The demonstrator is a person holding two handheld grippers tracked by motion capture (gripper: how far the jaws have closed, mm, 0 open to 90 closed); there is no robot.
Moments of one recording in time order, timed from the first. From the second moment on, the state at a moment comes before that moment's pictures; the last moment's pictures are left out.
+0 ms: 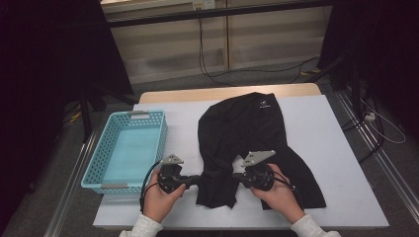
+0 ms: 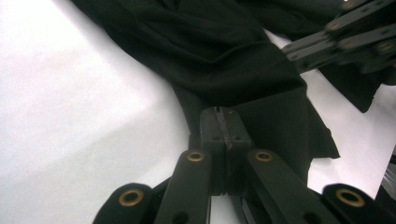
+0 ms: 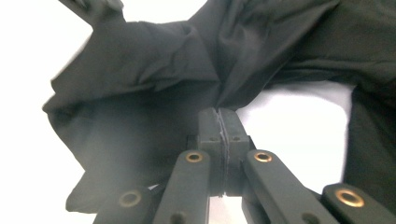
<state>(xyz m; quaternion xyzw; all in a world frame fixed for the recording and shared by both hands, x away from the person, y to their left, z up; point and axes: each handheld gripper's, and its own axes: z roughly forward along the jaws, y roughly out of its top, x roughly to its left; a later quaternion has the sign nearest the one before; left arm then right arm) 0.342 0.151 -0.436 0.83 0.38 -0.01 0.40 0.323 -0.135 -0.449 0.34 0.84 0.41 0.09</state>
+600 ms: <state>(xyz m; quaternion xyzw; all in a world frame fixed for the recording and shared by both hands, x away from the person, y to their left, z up) 0.339 0.160 -0.435 0.82 0.40 -0.01 0.41 0.328 -0.122 -0.439 0.32 0.83 0.45 0.09</state>
